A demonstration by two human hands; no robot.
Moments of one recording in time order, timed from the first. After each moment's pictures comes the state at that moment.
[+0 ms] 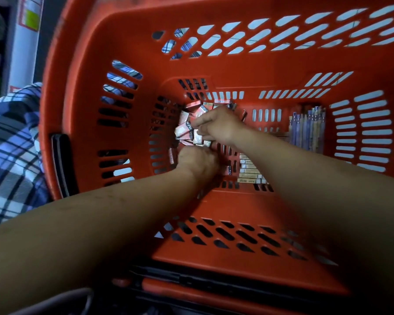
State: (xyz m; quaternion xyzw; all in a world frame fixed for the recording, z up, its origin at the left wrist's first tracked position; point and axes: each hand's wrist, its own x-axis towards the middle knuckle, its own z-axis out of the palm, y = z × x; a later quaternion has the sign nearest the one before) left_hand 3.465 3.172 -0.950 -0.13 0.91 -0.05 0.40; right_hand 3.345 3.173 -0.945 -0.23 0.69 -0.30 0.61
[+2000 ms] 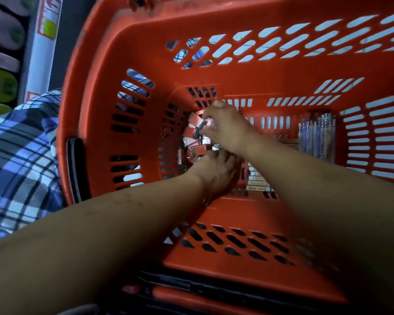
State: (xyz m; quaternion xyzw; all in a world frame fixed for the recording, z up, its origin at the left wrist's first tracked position) left_hand 3.474 3.174 -0.968 0.05 0.94 -0.06 0.34; right_hand 3.340 3.165 -0.949 -0.54 0.72 -0.20 0.39
